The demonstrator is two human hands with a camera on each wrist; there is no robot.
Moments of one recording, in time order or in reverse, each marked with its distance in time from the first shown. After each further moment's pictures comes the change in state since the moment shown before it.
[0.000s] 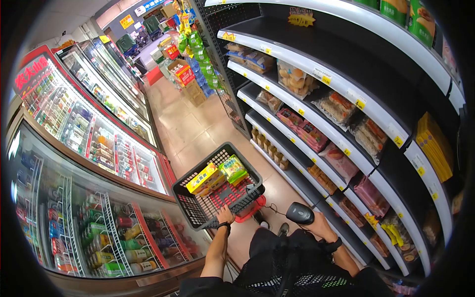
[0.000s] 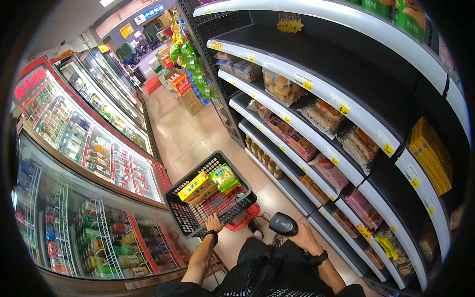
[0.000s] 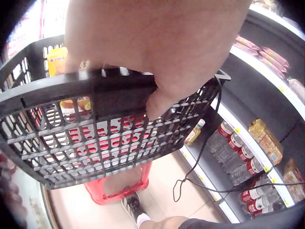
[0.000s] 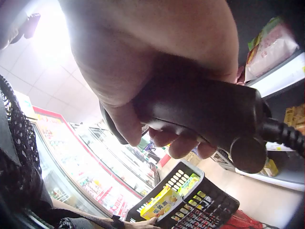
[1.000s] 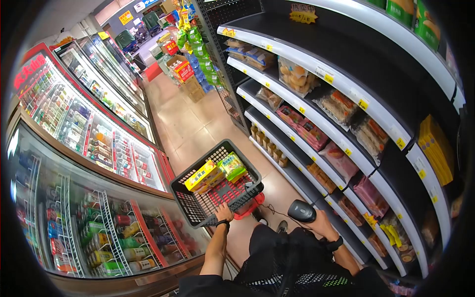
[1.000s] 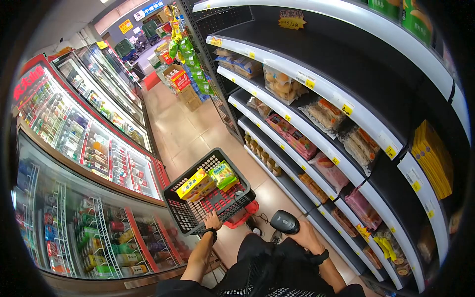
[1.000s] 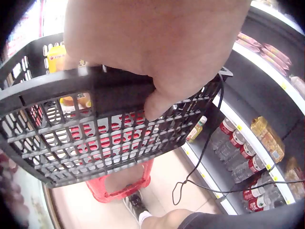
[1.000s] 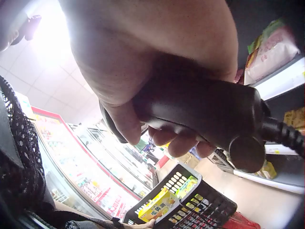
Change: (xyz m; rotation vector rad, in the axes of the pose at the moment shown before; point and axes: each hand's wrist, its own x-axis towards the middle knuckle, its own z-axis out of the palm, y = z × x) left_hand 0.004 0.001 0.004 0.045 -0.013 -0.010; right_hand 0.002 -0.002 -0.006 -0.024 0.056 -0.010
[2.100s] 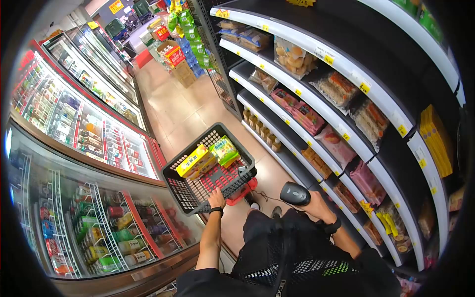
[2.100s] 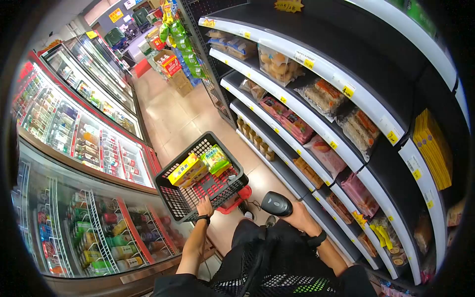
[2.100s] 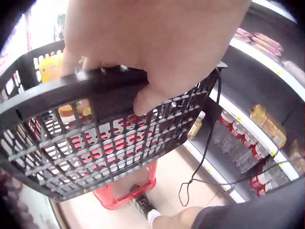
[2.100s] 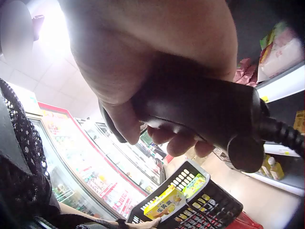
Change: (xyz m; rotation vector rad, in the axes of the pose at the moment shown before) left_hand -0.001 0.003 -0.010 0.086 0.166 0.057; right_hand 0.018 -0.023 -0.002 0.010 -0.060 -0.060
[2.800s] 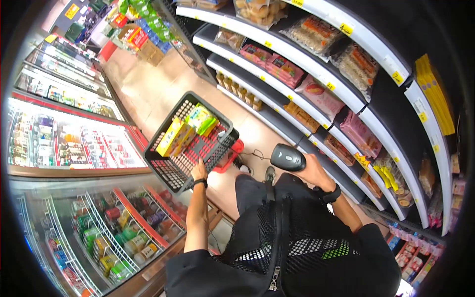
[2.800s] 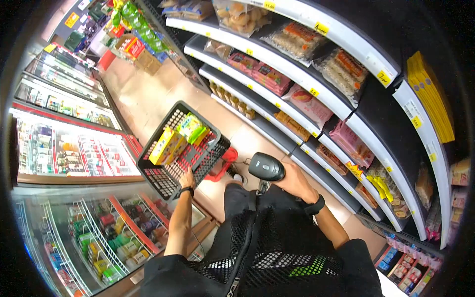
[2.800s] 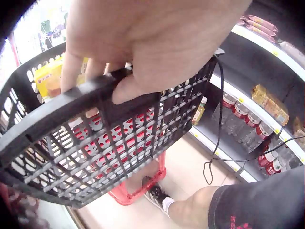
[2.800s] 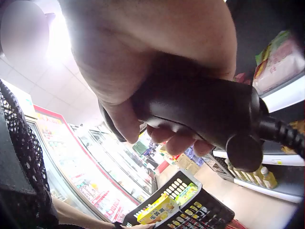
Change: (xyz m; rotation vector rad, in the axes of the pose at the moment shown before) left_hand 0.023 -0.020 -0.009 0.077 -0.091 0.106; right_hand -0.017 -0.005 -0.004 0.029 0.077 0.098
